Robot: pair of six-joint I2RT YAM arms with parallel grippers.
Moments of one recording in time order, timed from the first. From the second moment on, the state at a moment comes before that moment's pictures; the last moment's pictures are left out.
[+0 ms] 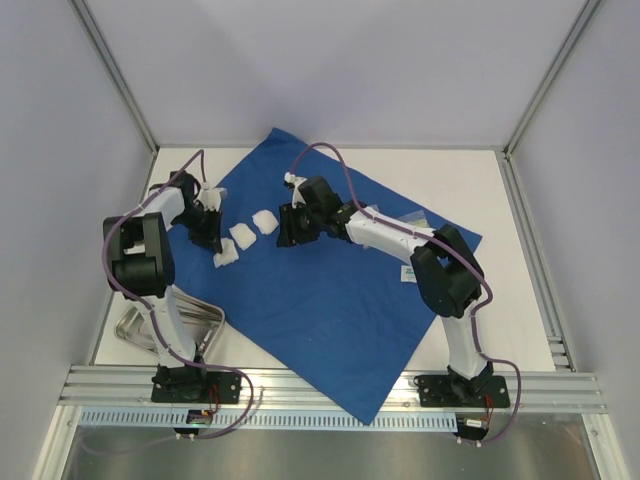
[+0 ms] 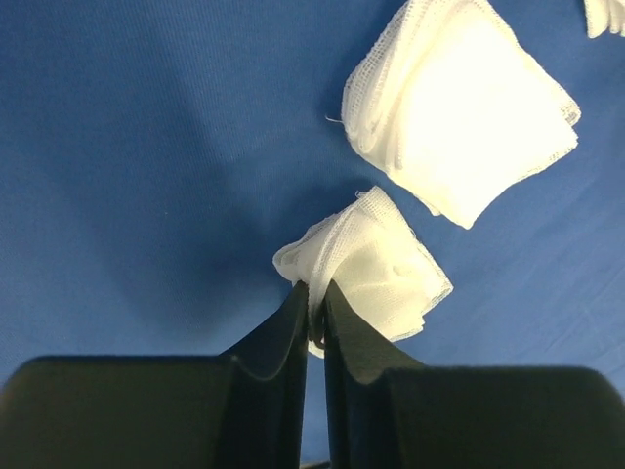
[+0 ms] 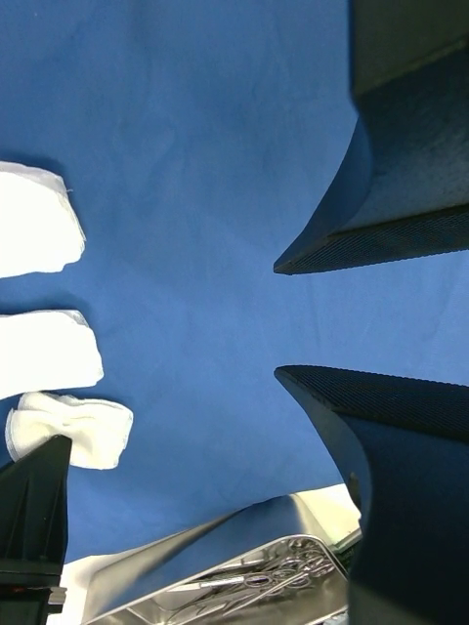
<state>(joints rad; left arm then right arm) 0.12 1.97 1.37 -0.82 0.36 0.29 0.75 2.06 1.59 -0.26 -0.29 0.44</state>
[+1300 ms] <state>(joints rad) 0.11 1.79 1.32 -0.76 0.59 0.23 0.77 2.12 1.64 -0.22 -0.37 0.49</state>
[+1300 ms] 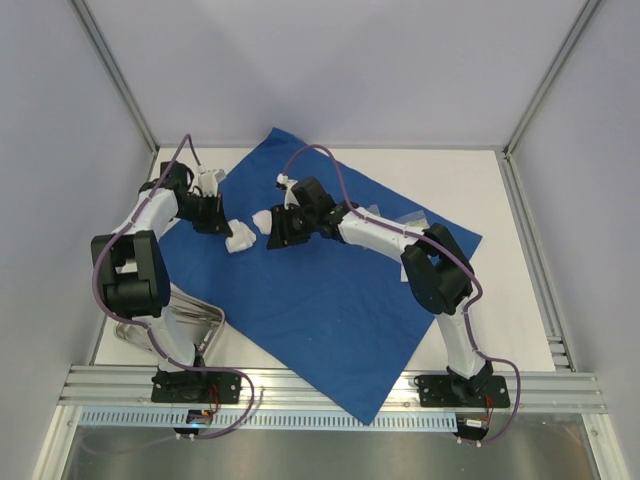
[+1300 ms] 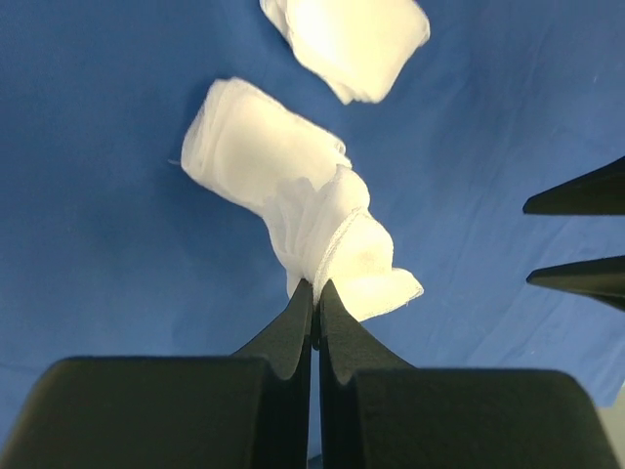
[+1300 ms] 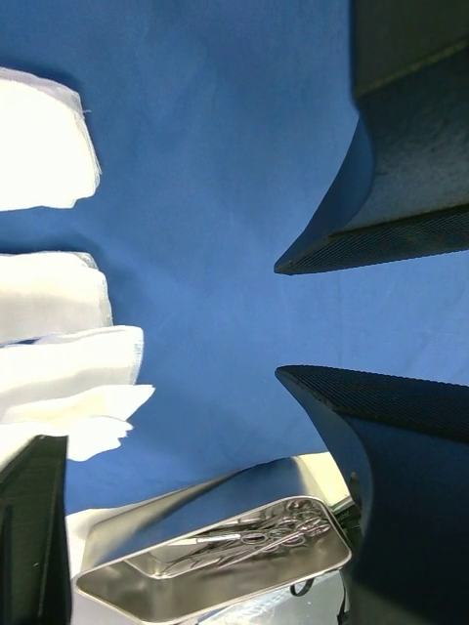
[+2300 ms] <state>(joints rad) 0.09 2.01 1.42 -0.66 0.54 0.07 0.76 2.58 2.20 -0.20 -0.30 0.64</state>
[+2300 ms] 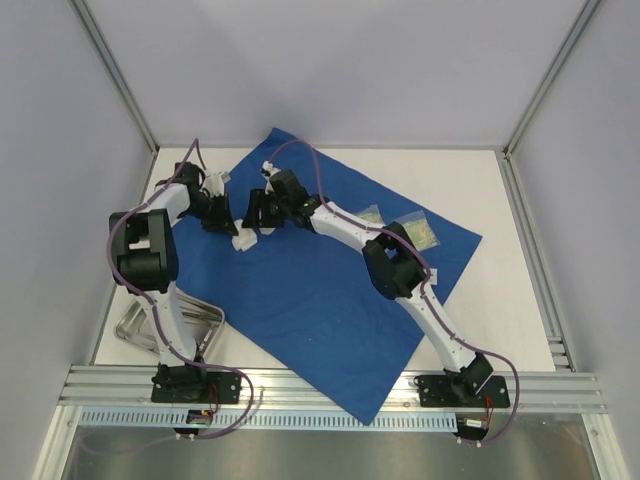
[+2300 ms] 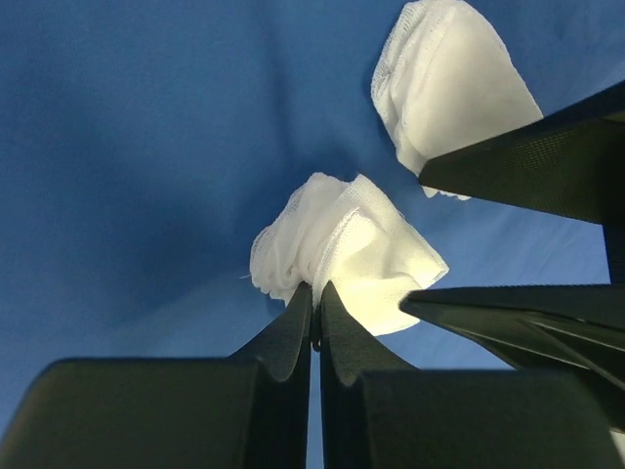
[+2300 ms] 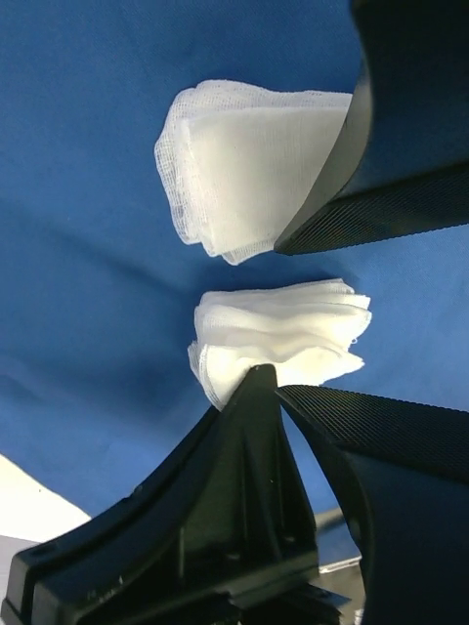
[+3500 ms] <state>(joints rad) 0.07 2.02 1.43 -0.67 0.47 0.09 0.80 2.67 2.28 -0.24 -0.36 0.71</state>
